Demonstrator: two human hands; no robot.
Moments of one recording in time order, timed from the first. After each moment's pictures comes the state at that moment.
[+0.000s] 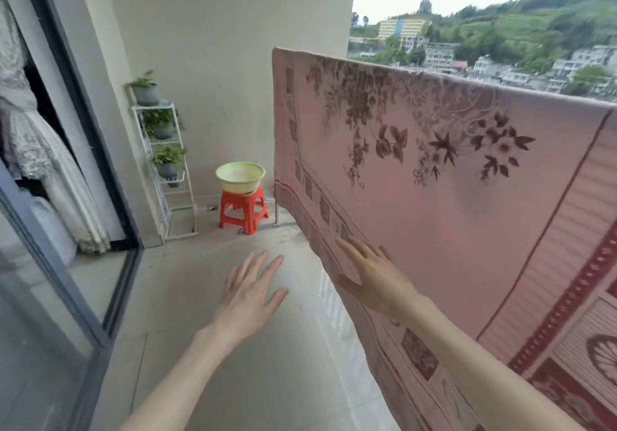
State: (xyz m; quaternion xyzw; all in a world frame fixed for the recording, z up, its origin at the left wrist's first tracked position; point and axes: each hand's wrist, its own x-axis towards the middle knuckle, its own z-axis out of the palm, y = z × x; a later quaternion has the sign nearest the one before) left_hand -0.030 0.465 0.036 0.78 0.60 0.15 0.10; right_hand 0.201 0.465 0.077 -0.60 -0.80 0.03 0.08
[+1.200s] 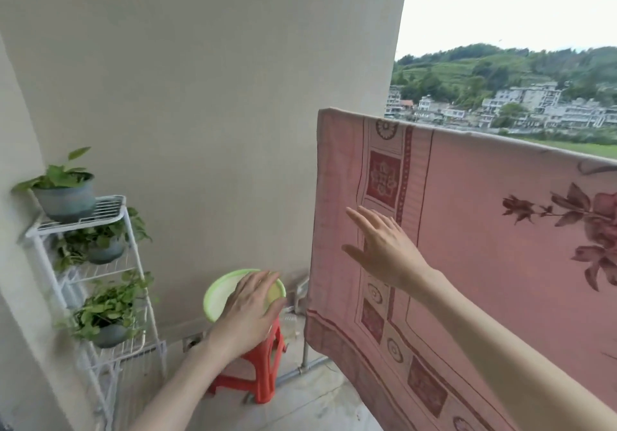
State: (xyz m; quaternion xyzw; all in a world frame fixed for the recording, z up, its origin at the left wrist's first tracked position) left_hand -0.290 1.404 0.069 0.82 0.49 0.26 0.14; right_hand -0.050 1.380 0.165 -0.65 -0.74 -0.10 0.16
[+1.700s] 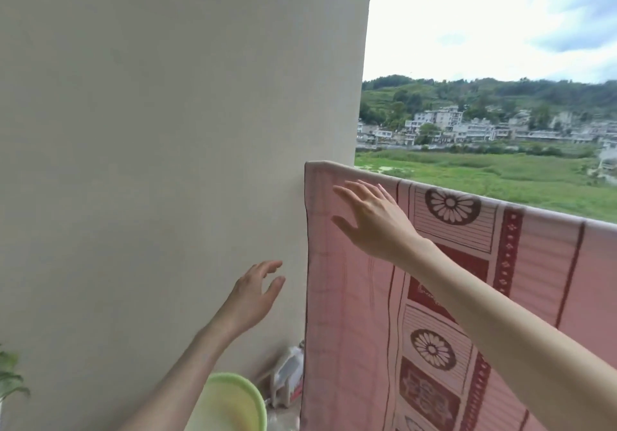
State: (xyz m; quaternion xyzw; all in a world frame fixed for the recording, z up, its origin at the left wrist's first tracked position) left_hand -0.223 1.785 0.153 0.83 0.38 0.33 0.25; right_hand -0.026 1.696 0.269 -0.68 -0.67 -0.23 0.17
